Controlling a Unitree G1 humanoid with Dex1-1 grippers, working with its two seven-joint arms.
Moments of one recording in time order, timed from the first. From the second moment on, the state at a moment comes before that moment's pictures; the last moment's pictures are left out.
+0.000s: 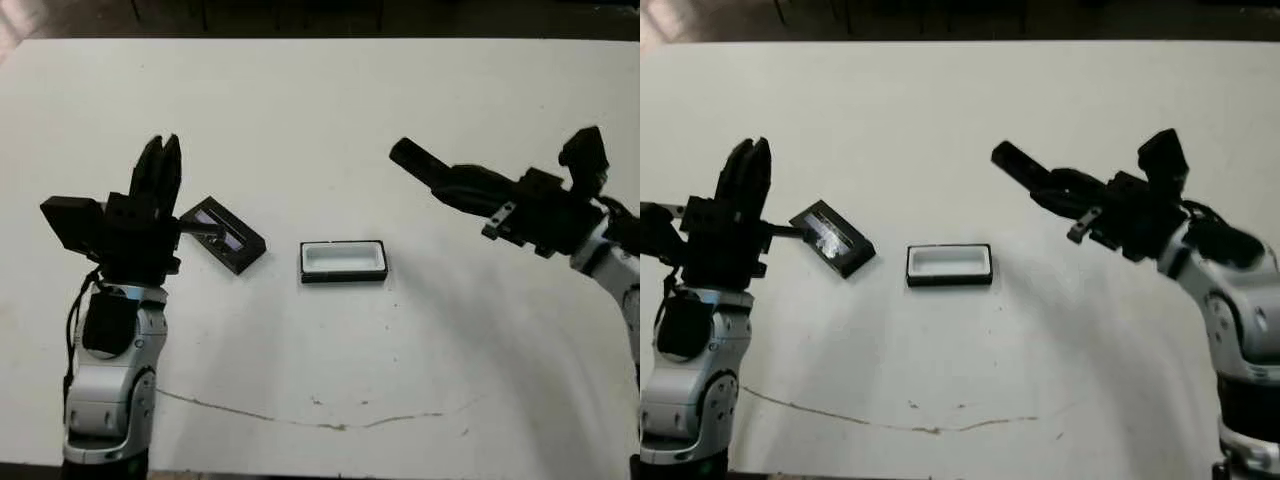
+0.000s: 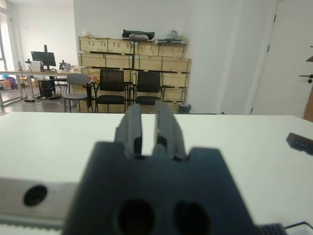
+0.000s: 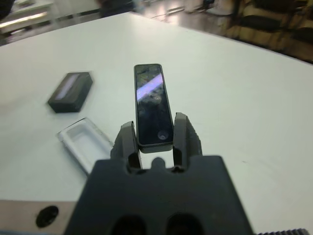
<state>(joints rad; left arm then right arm) -0.04 0.15 0.10 -0.49 -0.18 0.12 -0.08 -0.44 -0.69 -0.03 -0.11 0.45 0.58 0.88</state>
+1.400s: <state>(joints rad) -0.02 0.16 0.10 -0.49 -0.19 0.10 -0.09 -0.70 -0.70 0.29 0.23 0.19 0.36 1.30</state>
